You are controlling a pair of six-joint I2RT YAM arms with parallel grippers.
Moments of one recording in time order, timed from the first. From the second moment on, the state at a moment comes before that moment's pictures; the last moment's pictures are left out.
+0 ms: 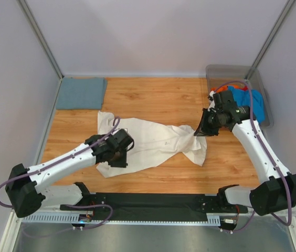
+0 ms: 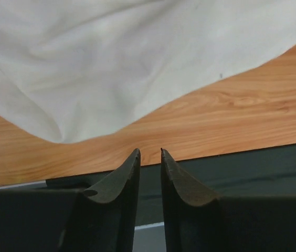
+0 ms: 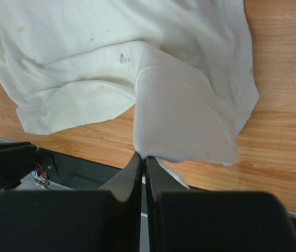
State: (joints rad) left arm -0.85 1.19 0.90 -0.93 -0.16 -0.79; right arm 0.23 1.28 1.25 -1.03 -0.27 0.48
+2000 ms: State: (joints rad) left arm -0.83 1.48 0.87 -0.92 -0.38 -0.90; right arm 0.24 1.29 1.21 -1.01 -0.31 0.48
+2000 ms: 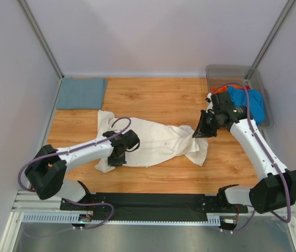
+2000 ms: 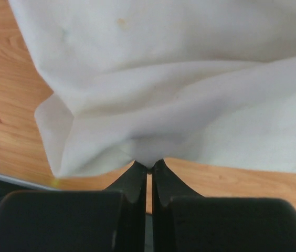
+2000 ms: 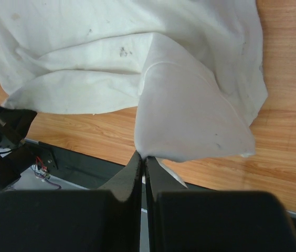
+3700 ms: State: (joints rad) left arm -1.17 1.30 0.93 -0.95 0.03 -0.89; right arm 0.25 1.23 1.49 -1.24 0.07 0.46
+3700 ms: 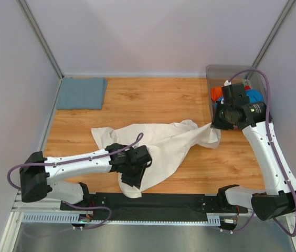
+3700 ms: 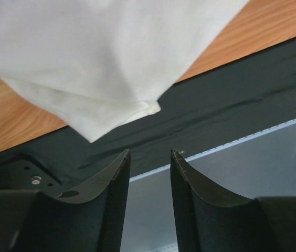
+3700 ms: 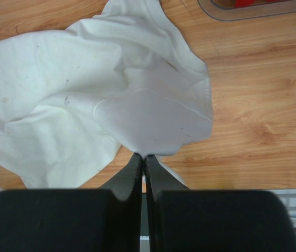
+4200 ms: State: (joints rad) left arm -1.31 1.54 0.94 -0.83 0.03 -0.97; right arm 0.25 1.20 1.42 -1.22 0.05 0.45
